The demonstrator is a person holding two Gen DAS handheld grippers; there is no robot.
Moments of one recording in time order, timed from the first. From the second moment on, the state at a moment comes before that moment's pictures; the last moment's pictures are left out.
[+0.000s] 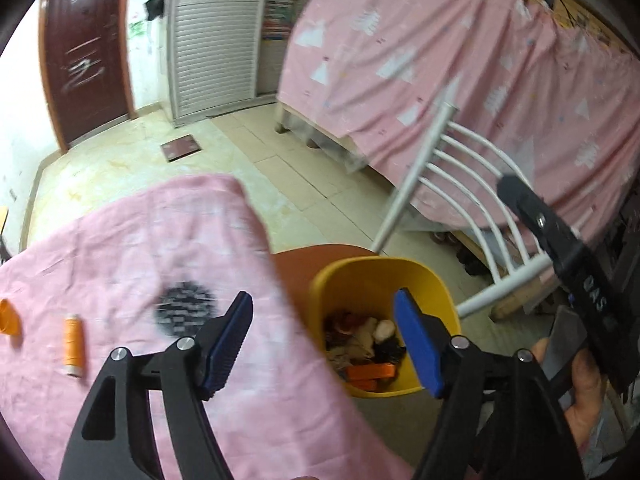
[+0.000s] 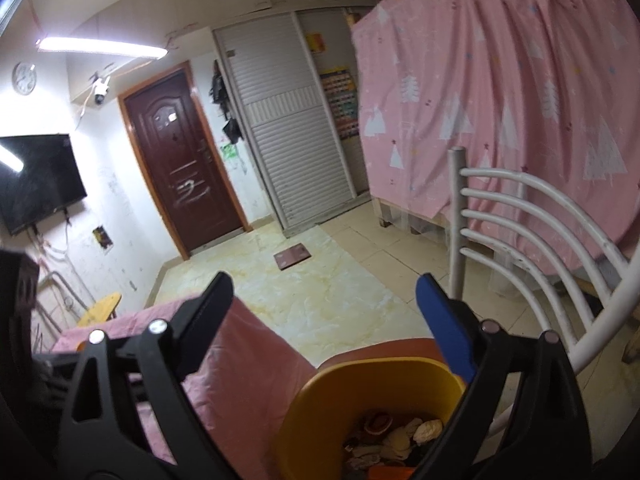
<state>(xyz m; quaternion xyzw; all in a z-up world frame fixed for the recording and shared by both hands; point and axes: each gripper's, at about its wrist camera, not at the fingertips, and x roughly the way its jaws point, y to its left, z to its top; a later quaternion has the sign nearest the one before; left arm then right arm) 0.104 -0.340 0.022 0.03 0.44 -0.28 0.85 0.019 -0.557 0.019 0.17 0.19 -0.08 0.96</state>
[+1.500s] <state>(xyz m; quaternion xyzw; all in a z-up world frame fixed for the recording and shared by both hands) 0.213 -0.057 -0.020 -0.03 0.49 -0.06 0.87 0.138 -0.249 -0.025 0.01 0.40 0.20 0.89</state>
